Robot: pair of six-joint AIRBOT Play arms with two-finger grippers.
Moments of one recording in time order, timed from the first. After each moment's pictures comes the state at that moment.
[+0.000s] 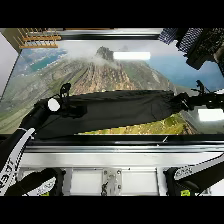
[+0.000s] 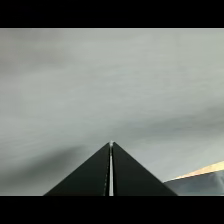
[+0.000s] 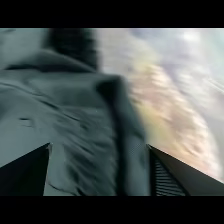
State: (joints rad) left arm -0.21 -1.23 0.83 1.19 -0.85 -1.65; right arm -0.55 -1.85 1.35 -0.80 1.26 1.05
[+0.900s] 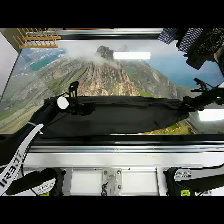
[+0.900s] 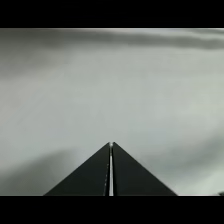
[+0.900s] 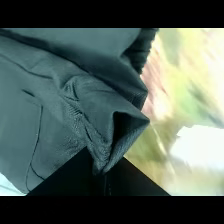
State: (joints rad) left arm -0.31 -1.33 0.92 1.13 -0.79 -1.66; right arm -0.49 -1.60 1.35 -1.15 1.47 1.14
